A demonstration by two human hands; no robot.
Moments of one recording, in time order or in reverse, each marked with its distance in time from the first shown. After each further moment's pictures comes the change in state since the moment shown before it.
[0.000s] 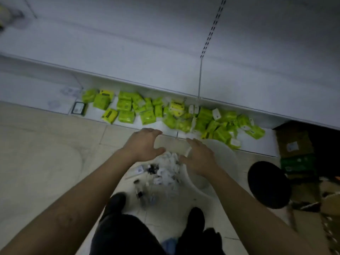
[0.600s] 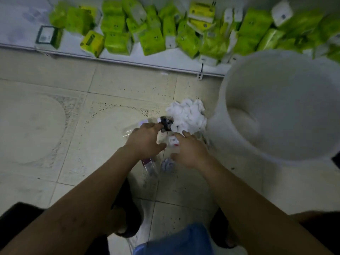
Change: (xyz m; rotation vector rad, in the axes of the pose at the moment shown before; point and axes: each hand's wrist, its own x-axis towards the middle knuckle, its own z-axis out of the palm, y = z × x) left_hand 0.073 -0.139 0.431 0.081 -0.123 -0.178; right_hand 0.126 0.129 0.427 -0.018 -0.221 -0.163
